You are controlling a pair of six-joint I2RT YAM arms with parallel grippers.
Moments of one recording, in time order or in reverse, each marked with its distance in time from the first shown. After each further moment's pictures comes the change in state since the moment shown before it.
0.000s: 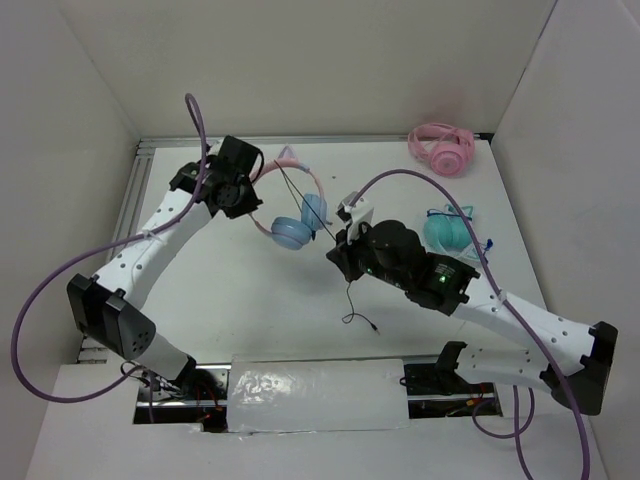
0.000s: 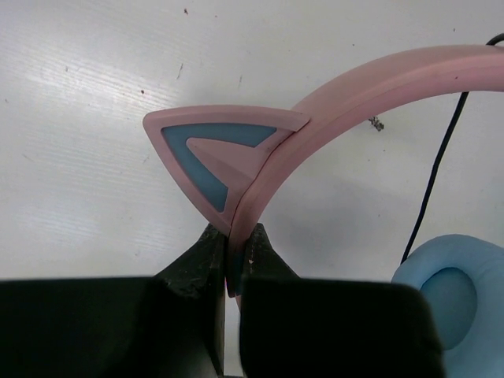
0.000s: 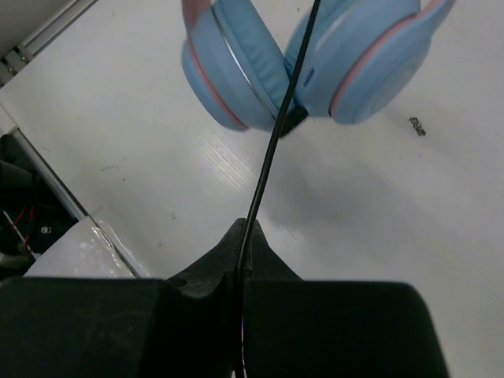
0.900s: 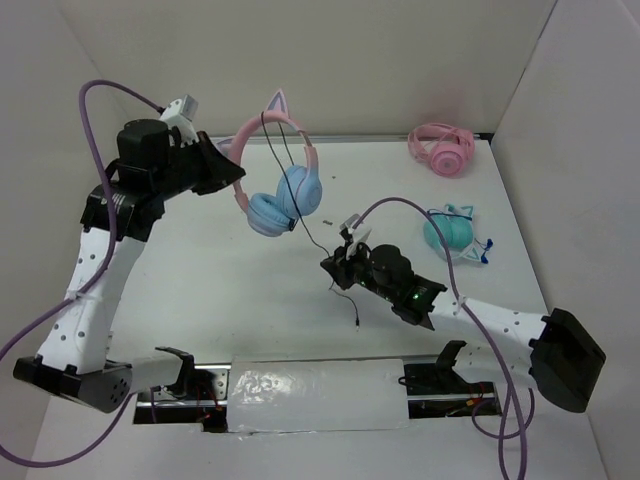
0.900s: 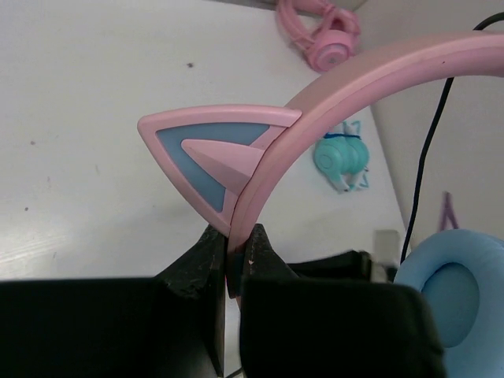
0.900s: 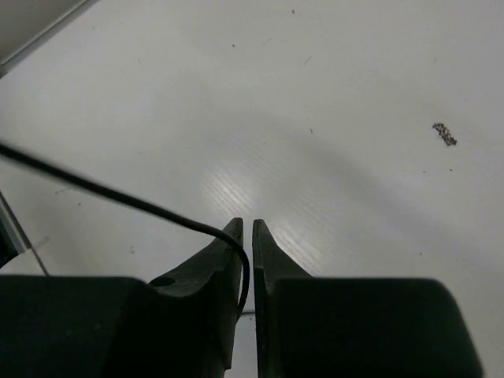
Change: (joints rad) left arm 0.225 -0.303 0.023 0.242 0.597 0.289; right arm -0.099 0.067 -0.489 0.705 -0.086 0.009
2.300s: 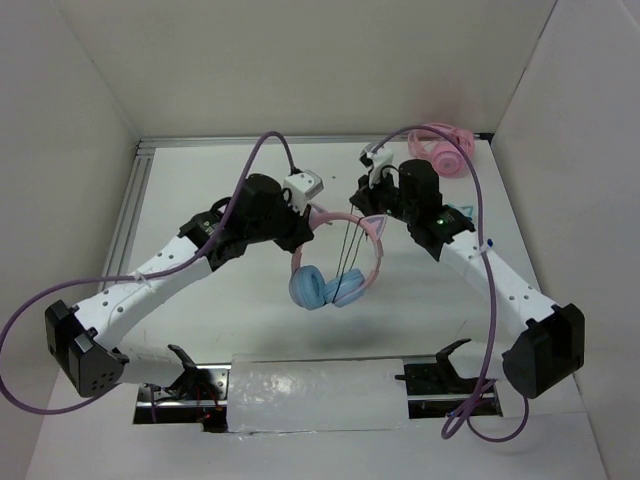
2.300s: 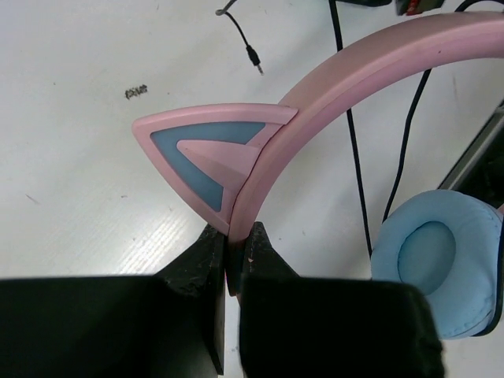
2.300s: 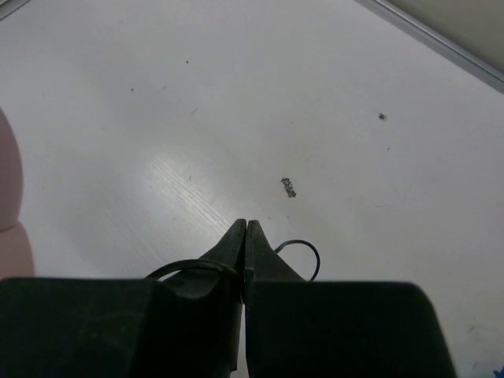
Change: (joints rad) left arm -0.467 0.068 -0.334 0.225 -0.081 0.414; right arm -0.423 0.185 0.545 -0.462 -0.313 -0.283
